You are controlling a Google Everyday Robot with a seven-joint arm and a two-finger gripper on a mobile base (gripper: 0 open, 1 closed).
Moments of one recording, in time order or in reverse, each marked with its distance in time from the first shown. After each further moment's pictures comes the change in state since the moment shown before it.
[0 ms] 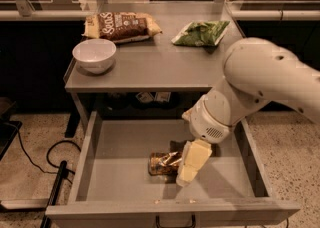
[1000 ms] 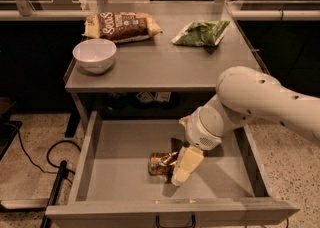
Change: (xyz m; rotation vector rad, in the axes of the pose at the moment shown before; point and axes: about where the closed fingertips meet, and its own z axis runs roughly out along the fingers) arm 0.018 -0.029 0.058 0.040 -0.053 0.011
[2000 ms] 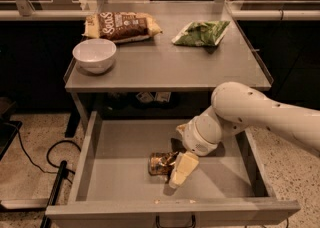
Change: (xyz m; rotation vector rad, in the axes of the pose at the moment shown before) arm 0.016 -0.015 0.048 -0.032 -0.043 -0.001
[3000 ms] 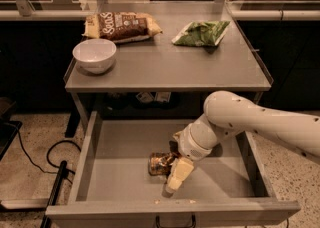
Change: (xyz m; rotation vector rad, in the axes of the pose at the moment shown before) arm 0.011 -0.001 0.039 -0.054 0.004 0.014
